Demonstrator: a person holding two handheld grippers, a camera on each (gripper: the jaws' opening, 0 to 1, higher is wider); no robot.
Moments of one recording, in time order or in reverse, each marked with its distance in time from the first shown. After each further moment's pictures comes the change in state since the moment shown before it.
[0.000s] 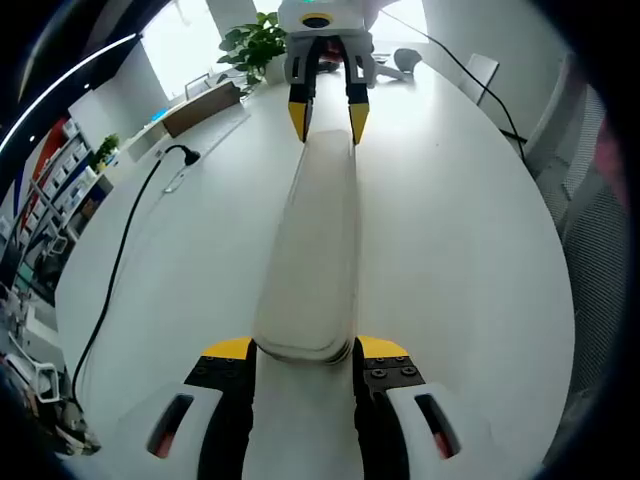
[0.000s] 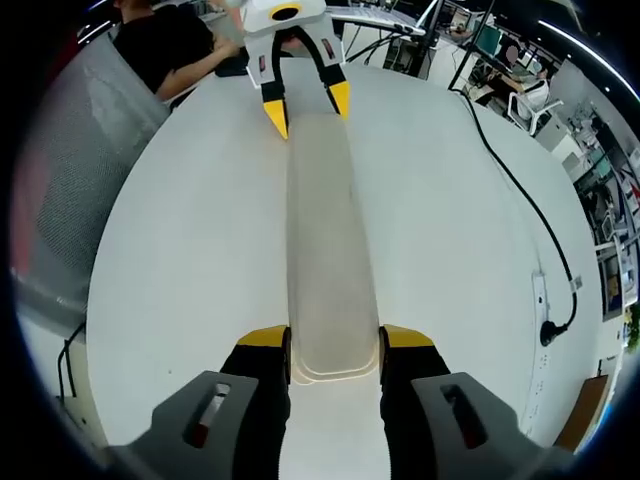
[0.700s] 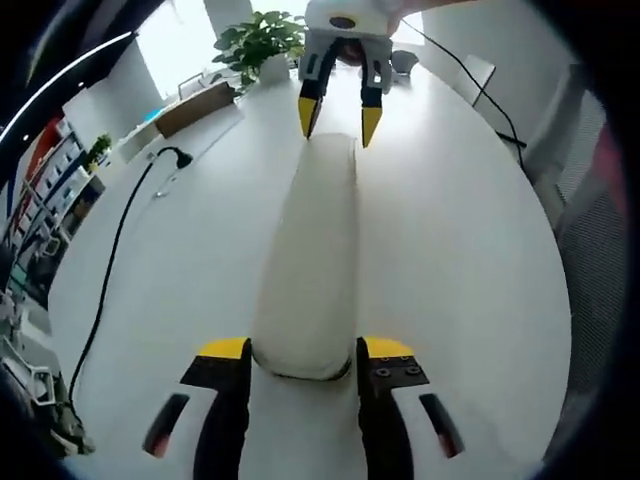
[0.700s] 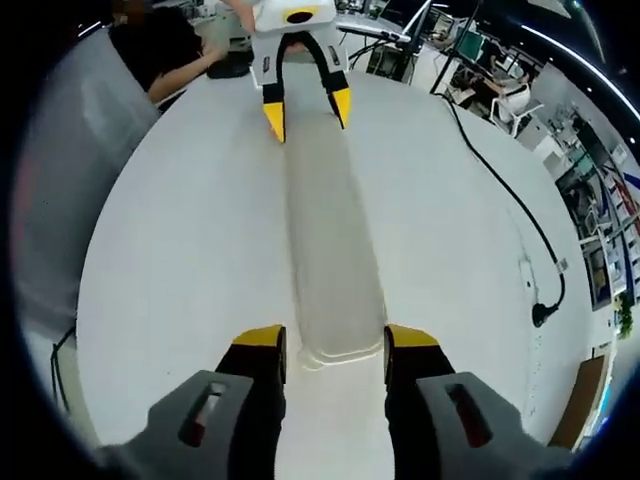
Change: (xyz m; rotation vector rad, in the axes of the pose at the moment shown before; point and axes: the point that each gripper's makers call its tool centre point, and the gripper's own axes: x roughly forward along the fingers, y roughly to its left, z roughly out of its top) left arm 0.007 -0.002 0.008 0.025 0.008 -0.030; right arm -0.005 0.003 -0.011 0.035 -0.032 -0.092
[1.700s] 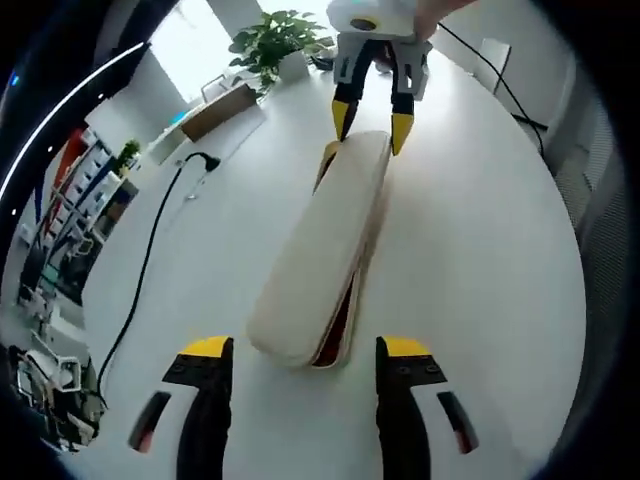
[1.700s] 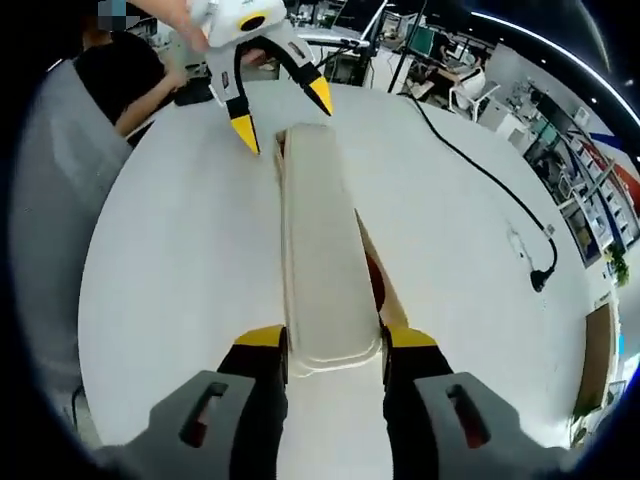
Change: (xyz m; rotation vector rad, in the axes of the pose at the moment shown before) left arm -0.019 0.010 0.001 -0.071 -0.003 0.151; right arm 0.005 0.021 0.005 0.168 -0.060 -0.112
